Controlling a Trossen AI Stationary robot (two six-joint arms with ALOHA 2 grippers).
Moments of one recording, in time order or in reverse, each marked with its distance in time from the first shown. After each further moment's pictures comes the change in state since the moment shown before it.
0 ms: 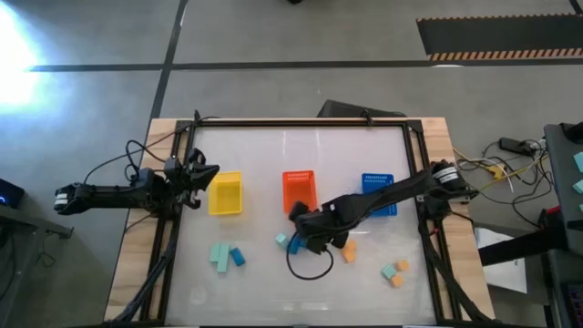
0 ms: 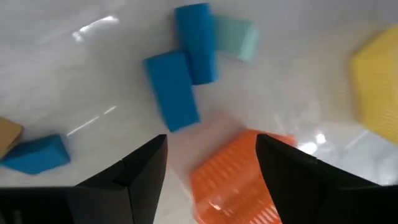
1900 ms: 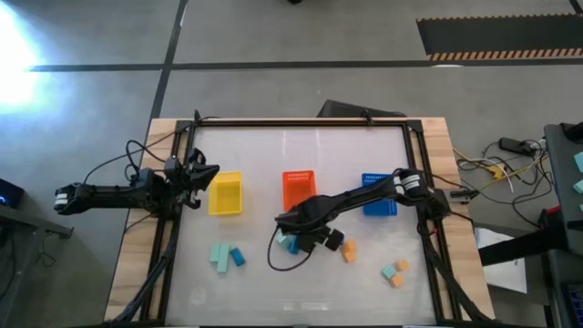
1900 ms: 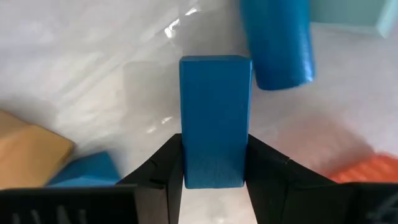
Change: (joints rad) left arm 0.000 0.000 0.000 0.000 0.000 0.001; right arm -0.079 0.262 0.219 -0.268 -0.230 0.107
